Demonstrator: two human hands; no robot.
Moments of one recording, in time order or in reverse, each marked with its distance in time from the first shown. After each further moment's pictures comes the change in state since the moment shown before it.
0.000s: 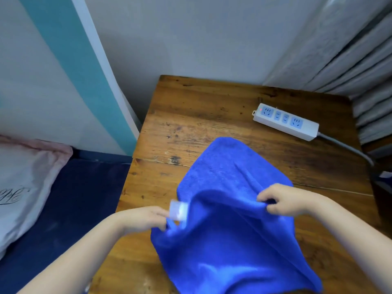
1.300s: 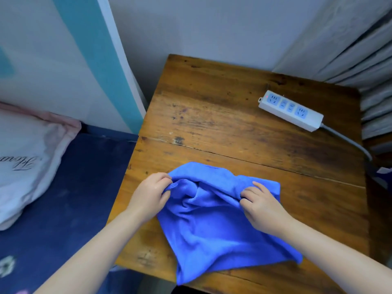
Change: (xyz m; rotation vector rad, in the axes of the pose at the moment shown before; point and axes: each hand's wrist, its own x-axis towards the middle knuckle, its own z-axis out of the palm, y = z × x) left_hand 0.004 -0.021 0.040 0.669 0.929 0.310; right_hand -0.009 -0.026 0.074 -0.567 0.585 -0.230
